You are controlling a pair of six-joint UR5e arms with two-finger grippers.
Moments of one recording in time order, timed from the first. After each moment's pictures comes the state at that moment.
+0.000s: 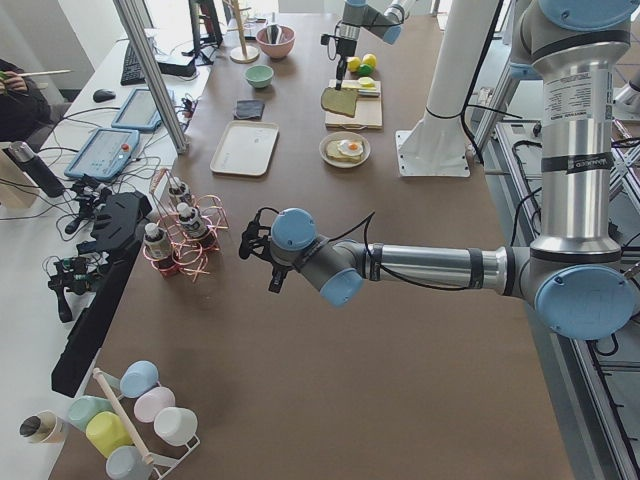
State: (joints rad) left arm -1.35 -1.49 -1.65 -2.31 -2.50 -0.49; right arm 0.54 -1.46 2.08 -0.99 1.88 1.53
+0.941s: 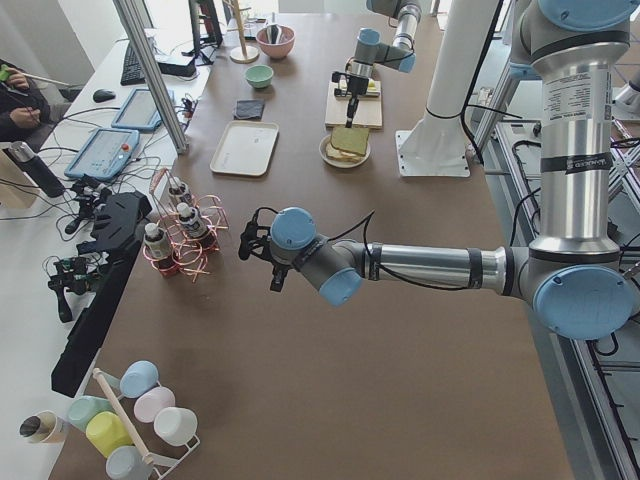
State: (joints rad) left arm -1.35 -1.49 -1.65 -2.32 -2.51 -0.55; right arm 0.31 -1.18 1.88 -1.00 1.66 1.64
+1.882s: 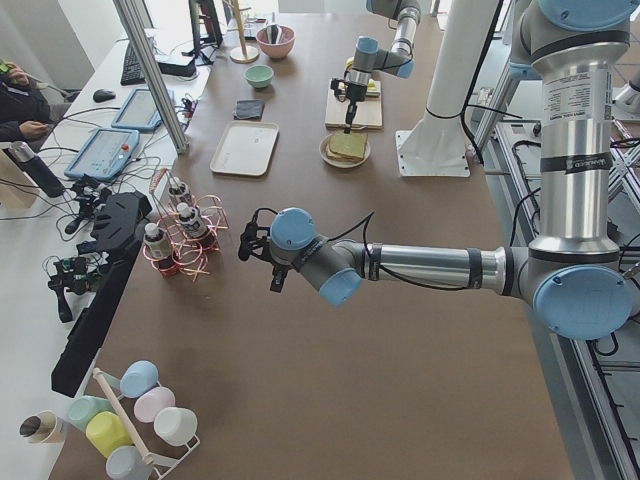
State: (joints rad) left arm -1.35 -1.49 -1.64 -2.32 -2.51 -0.56; right arm 0.30 -1.16 1.82 -0.99 1.65 1.62
